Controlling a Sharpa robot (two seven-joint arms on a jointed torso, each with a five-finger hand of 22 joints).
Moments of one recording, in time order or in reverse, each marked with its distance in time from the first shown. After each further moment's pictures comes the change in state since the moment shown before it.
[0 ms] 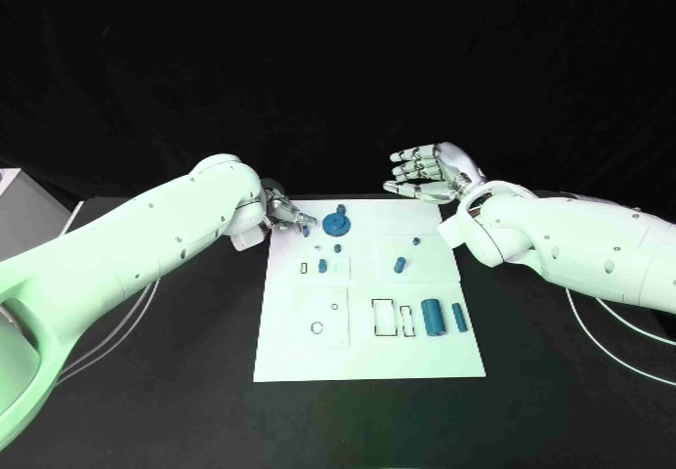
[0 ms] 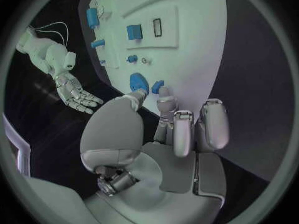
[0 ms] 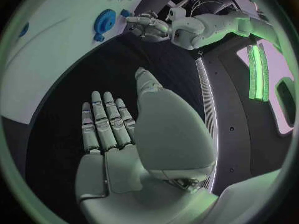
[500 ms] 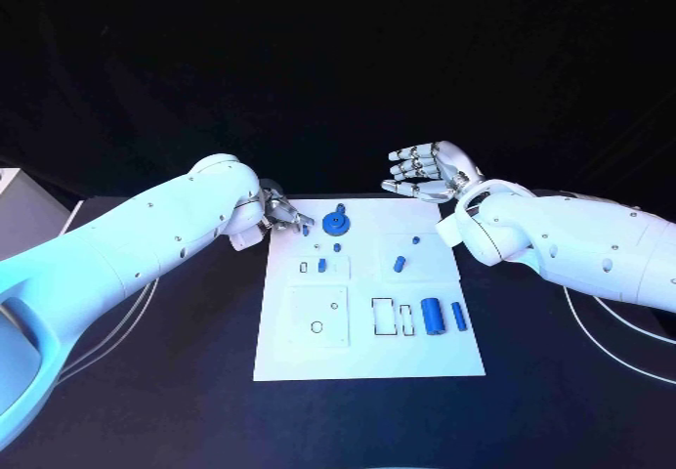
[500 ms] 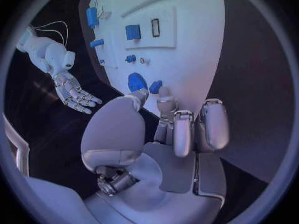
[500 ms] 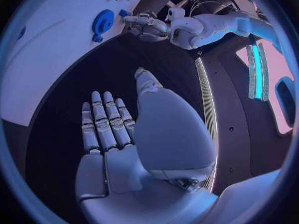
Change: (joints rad) left arm 0.000 0.005 -0.004 -0.014 0.010 0.005 0.000; left_hand 0.037 0.014 0.018 -0.006 0.000 0.000 0.000 0.000 -0.001 0.000 0.000 0.001 0.003 0.000 0.000 0.000 0.000 0.000 0.000 0.000 0.000 0.003; right arm 0.001 0.003 0.000 0.002 0.000 0.000 0.000; right_hand 0.000 0.000 0.000 0.000 0.004 0.000 0.000 0.000 -0.002 0.000 0.000 0.000 0.000 -0.007 0.000 0.000 -0.002 0.000 -0.004 0.004 0.000 0.000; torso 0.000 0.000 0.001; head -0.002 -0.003
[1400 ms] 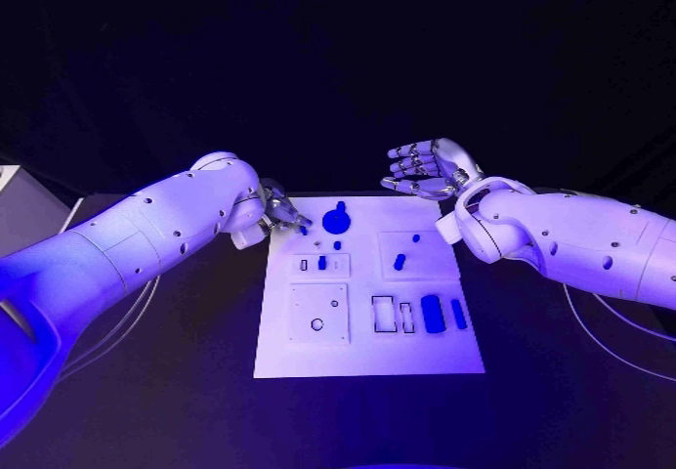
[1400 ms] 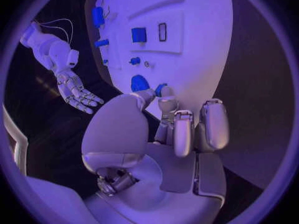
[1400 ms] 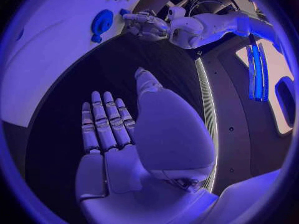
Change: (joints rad) left arm 0.002 0.003 -0.007 -0.006 0.054 0.016 0.004; left_hand 0.122 0.003 0.159 -0.028 0.000 -0.004 -0.004 -0.013 -0.007 -0.014 -0.009 0.006 -0.018 0.000 0.000 0.000 0.000 0.000 -0.004 0.004 0.000 0.001; right arm 0.001 0.001 0.000 0.001 0.000 0.000 -0.002; right_hand 0.000 0.000 0.000 0.000 0.000 0.000 0.000 0.000 0.000 0.000 0.000 0.000 0.000 0.000 0.000 0.000 -0.001 0.000 0.000 0.000 0.000 0.000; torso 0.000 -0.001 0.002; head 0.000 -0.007
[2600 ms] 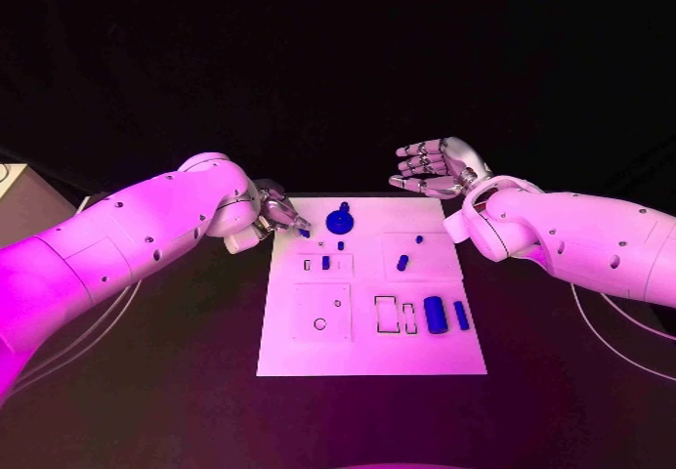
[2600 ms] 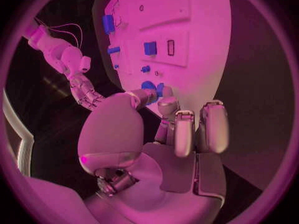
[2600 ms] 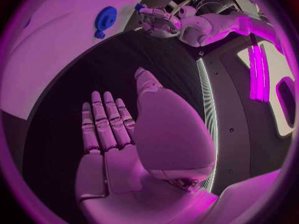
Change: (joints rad) left arm -0.001 -0.126 -0.002 0.199 0.042 -0.006 0.003; left_hand -0.055 -0.064 0.145 -0.044 0.235 0.023 0.003 0.019 0.036 0.057 -0.002 0.027 0.031 -0.004 0.004 0.000 0.000 0.000 0.033 -0.007 0.022 0.031; right arm 0.000 -0.018 0.000 -0.013 0.001 0.000 -0.003; right_hand 0.000 0.000 0.000 0.000 0.000 0.000 0.000 0.000 -0.001 0.000 0.000 0.000 0.000 0.000 0.000 0.000 0.000 0.000 -0.004 -0.004 0.000 0.000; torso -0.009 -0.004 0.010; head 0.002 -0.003
